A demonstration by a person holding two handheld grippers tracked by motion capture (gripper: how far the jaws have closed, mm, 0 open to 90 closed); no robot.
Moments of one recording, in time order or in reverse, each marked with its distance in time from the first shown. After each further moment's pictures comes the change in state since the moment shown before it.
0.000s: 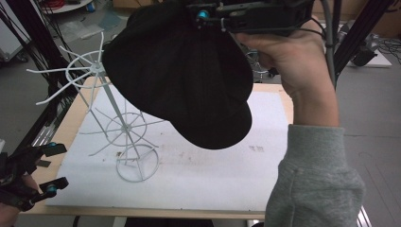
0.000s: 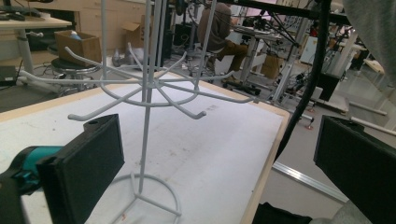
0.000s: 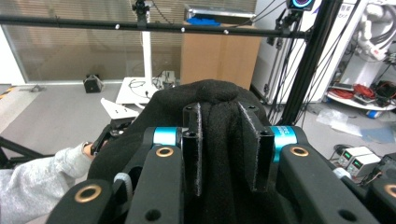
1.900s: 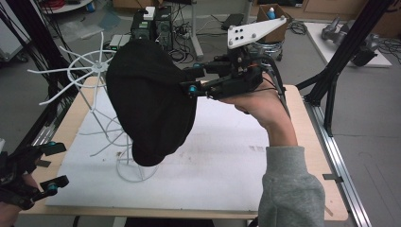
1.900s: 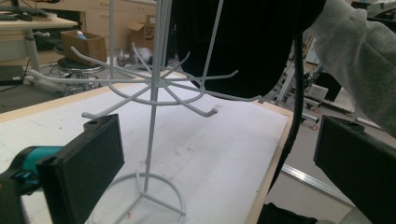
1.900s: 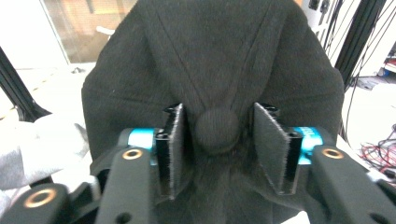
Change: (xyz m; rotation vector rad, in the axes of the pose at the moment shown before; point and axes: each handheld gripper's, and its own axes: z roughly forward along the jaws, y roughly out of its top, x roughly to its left) left arm 0.002 0.000 0.000 0.002 0.023 0.003; right arm -0.026 -0.115 0.049 0.058 0.155 0.065
